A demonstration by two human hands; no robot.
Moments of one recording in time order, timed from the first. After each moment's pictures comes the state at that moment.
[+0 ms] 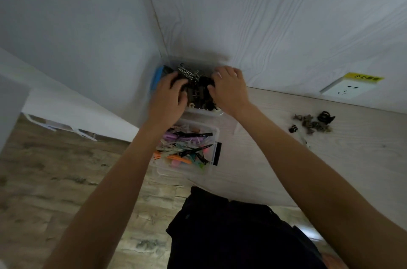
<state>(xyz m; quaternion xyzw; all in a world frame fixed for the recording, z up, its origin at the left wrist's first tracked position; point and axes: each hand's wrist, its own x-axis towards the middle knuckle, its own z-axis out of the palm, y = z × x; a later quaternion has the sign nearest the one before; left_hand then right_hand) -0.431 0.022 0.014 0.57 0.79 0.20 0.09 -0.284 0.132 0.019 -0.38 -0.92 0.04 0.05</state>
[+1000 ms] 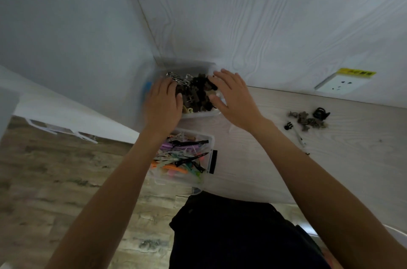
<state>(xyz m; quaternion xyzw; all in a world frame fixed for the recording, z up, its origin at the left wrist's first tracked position) -0.413 0.018 0.022 0.56 0.82 0.10 0.04 -0.235 0.115 0.028 -0.32 -0.92 0.19 0.14</state>
